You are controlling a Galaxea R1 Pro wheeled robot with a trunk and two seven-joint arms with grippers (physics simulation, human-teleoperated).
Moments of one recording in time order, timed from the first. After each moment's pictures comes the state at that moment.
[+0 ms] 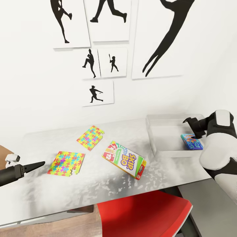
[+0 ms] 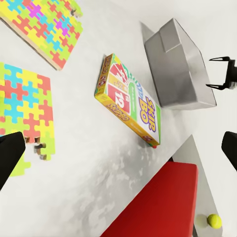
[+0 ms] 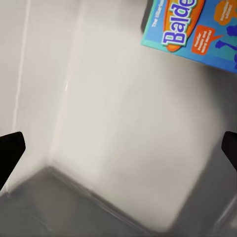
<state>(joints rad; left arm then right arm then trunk) -0.40 0.41 0.61 -1.38 -0.03 1.04 -1.57 -1.35 -0.15 -0.81 -0.72 -0.69 0.86 -0.82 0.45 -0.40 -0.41</state>
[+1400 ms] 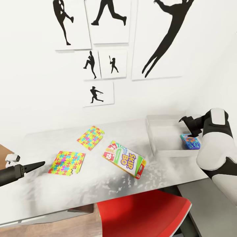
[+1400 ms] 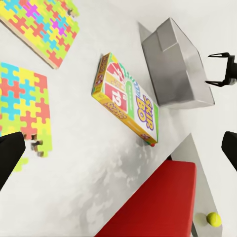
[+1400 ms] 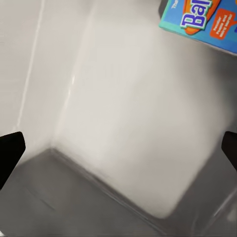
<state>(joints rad) -0.40 0.41 0.61 -1.38 -0.03 1.04 -1.57 -1.35 -0.13 -0.76 -0.73 -0.69 0.89 -0.81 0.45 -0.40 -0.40</state>
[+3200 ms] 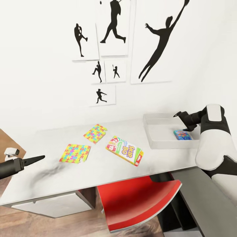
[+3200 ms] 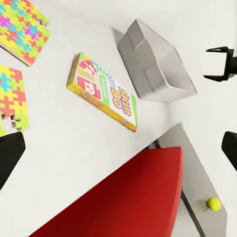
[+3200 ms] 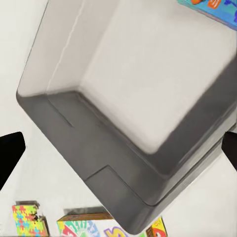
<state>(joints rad) -0.46 0.42 0.60 -1.40 -0.03 1.04 -1.57 -1.37 -0.12 -0.67 -0.73 -0.69 0.97 -0.71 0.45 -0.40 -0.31</state>
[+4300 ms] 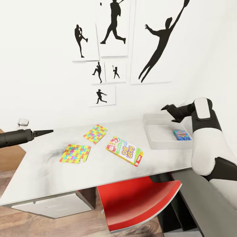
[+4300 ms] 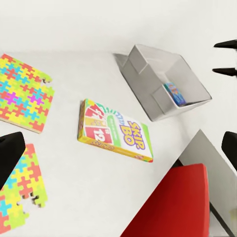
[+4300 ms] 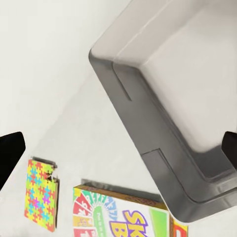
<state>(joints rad) -0.82 0.43 0.46 -1.30 -0.22 1.04 -1.56 -1.36 -0.09 -0.40 -0.79 -0.76 1.05 -0.53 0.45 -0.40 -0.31</state>
